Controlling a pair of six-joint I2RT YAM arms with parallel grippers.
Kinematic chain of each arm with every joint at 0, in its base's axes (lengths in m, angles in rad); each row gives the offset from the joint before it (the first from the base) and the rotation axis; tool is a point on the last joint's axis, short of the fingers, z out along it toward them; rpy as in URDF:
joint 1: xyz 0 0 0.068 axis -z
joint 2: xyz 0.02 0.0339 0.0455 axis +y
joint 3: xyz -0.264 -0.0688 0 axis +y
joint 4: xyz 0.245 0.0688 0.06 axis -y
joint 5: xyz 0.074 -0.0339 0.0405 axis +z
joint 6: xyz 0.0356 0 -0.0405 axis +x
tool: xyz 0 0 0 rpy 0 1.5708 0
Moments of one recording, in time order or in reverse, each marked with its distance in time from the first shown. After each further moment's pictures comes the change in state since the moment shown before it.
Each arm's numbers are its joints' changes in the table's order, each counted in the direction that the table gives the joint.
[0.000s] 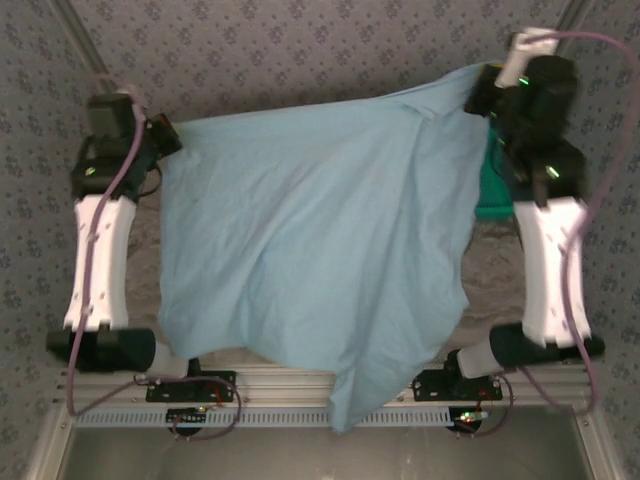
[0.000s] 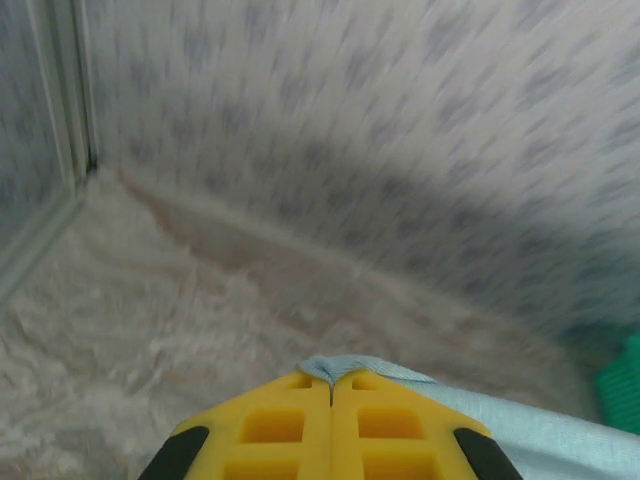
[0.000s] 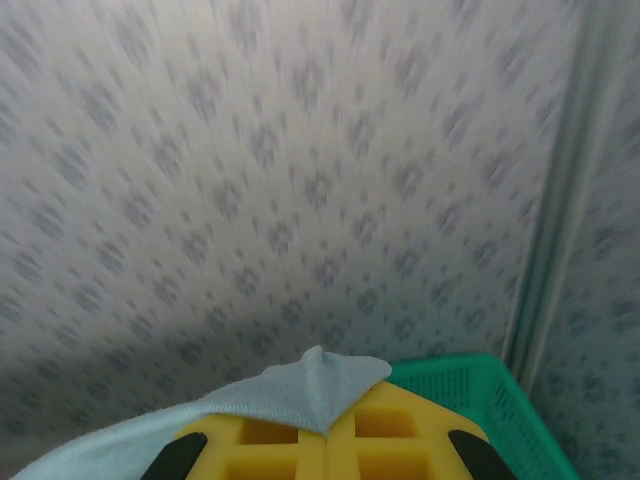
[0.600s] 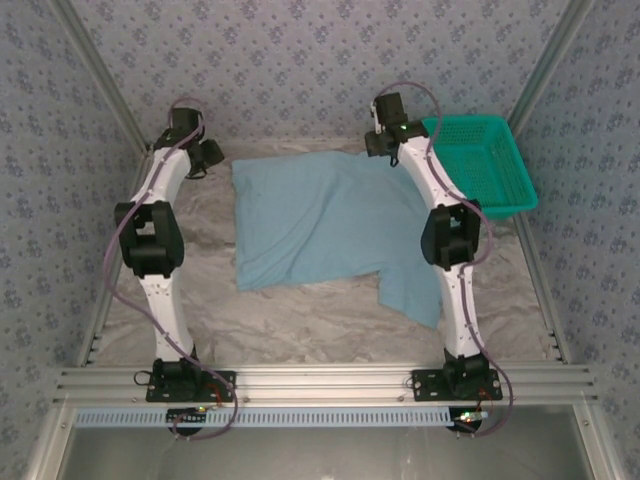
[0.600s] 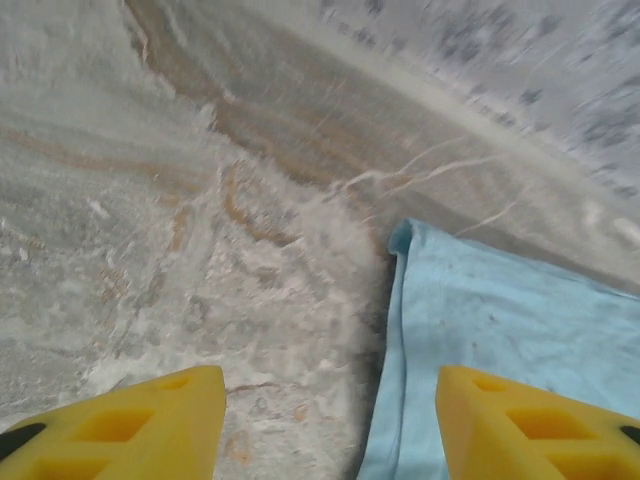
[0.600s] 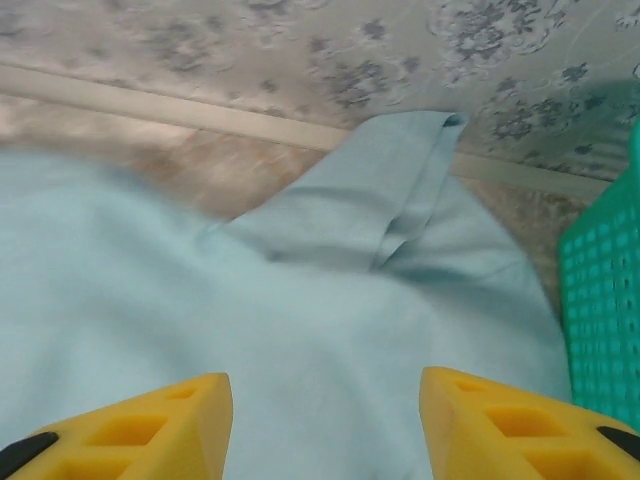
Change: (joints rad) left arm 0.006 0.692 -0.195 0.151 0.044 -0.050; right arm -0.149 0.767 -0.159 -0.090 0.036 -0.077
